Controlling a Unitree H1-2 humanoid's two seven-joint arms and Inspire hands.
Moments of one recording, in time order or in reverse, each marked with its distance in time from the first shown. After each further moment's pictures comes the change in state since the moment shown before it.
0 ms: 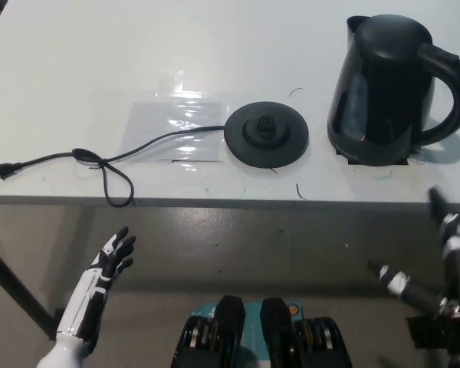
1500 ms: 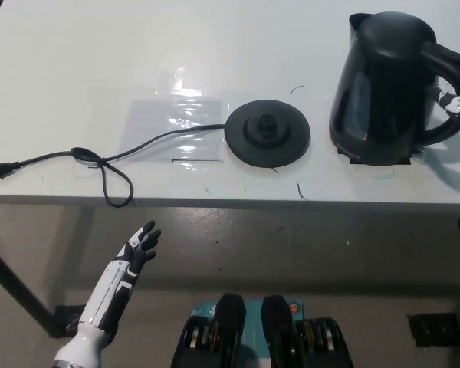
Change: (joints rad) left_arm -0.041 -0.002 -0.056 0.019 0.038 -0.014 -0.012; right_arm -0.542 -0.146 -0.145 0.391 0.190 0.275 0.087
